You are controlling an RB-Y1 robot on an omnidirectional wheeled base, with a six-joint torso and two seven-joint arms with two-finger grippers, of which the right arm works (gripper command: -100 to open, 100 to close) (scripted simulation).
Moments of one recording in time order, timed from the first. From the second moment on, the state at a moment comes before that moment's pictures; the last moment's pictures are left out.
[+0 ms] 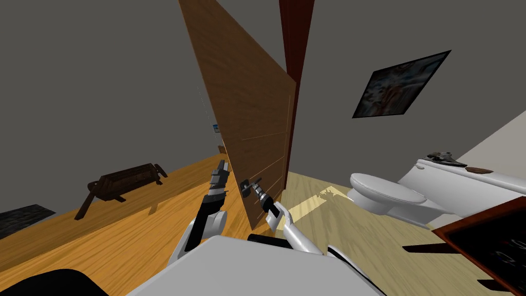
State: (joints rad) arm -0.31 0.00 0.77 -1.01 -0.06 -0.34 -0.13
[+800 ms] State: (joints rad) arm -0.33 -0.03 0.68 -0.98 -0.03 -0.35 -0.13
